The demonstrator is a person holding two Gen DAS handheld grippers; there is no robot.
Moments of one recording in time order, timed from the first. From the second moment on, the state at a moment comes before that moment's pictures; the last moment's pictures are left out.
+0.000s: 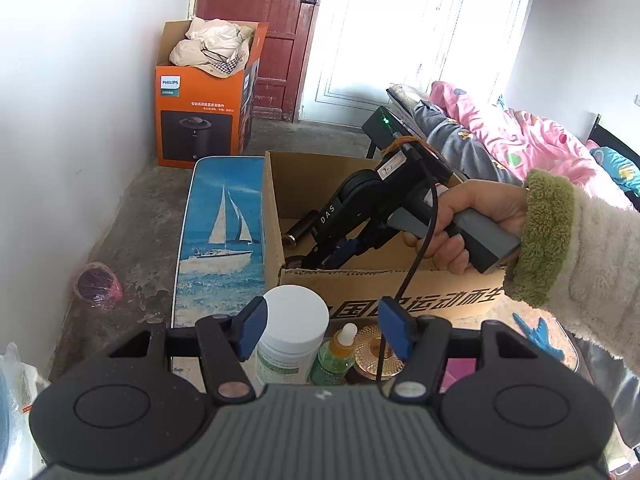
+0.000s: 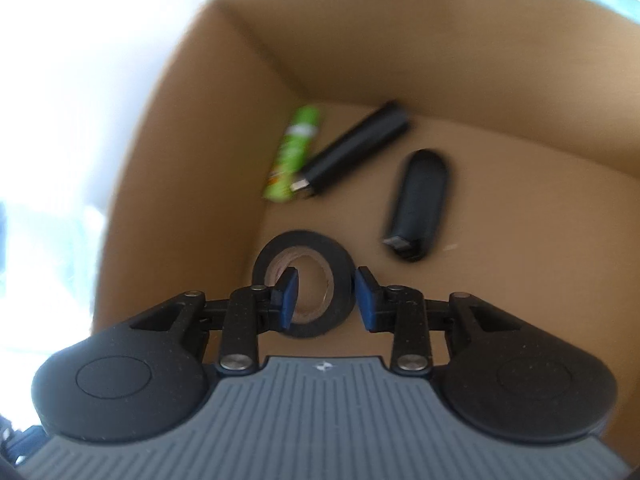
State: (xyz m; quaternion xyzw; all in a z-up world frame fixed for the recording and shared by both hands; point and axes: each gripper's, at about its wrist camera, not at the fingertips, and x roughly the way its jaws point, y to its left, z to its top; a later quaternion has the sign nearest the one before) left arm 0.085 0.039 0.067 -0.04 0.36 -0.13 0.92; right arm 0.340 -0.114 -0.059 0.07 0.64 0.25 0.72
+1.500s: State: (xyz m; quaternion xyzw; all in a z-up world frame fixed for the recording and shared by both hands) left arm 0.074 -0.165 -0.066 0.19 0.39 -0.23 0.87; right arm 0.106 -0.286 -0.090 0.10 0.46 0.15 0.87
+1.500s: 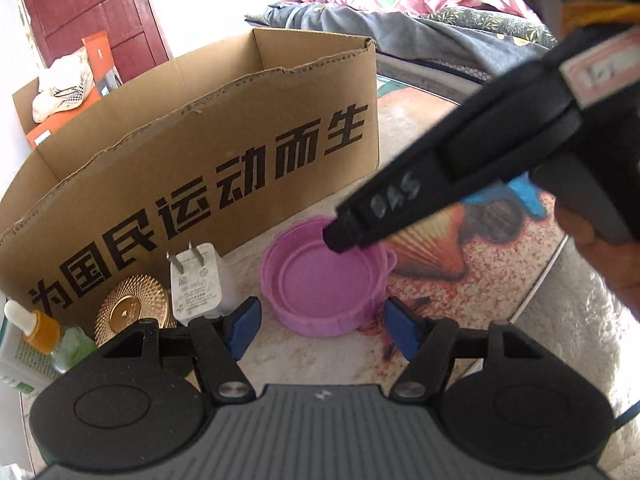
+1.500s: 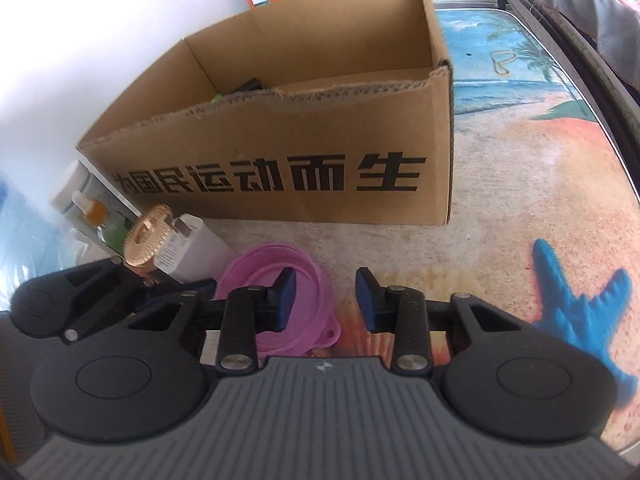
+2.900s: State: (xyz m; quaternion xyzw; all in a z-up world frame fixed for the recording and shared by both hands) left arm 0.325 -0.101 -0.001 0.02 0.58 -0.24 0.78; right arm 0.340 -0.226 -0.025 0.03 0.58 0.17 0.80
